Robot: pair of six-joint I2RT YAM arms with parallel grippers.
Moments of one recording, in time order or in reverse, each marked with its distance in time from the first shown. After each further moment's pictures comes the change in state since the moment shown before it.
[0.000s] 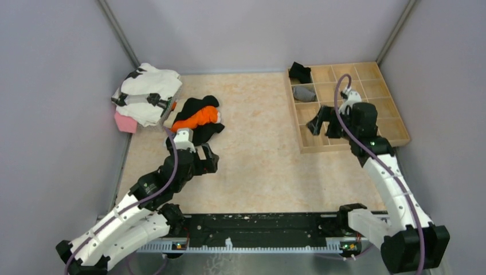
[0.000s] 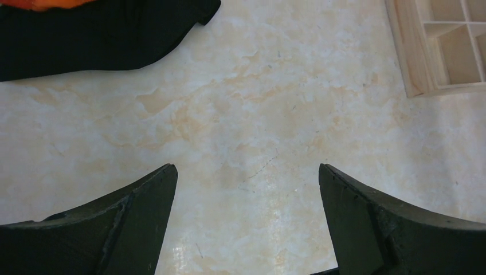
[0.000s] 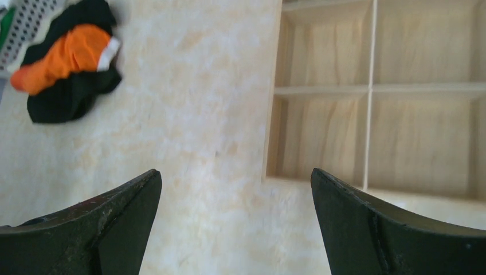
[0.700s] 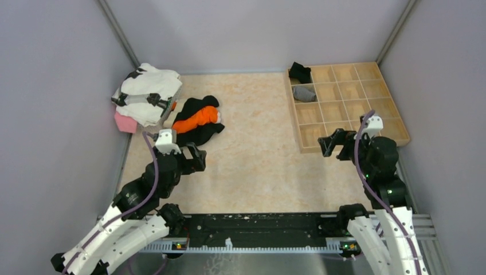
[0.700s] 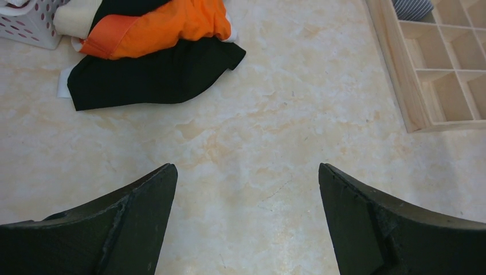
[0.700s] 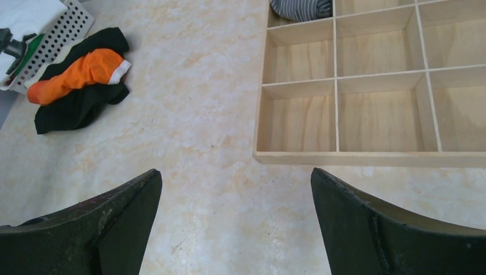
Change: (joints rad) left arm 0.000 -0.107 0.098 -0.098 -0.117 0.082; right arm 0.000 -0.518 -0.209 -0.173 0.073 0.031
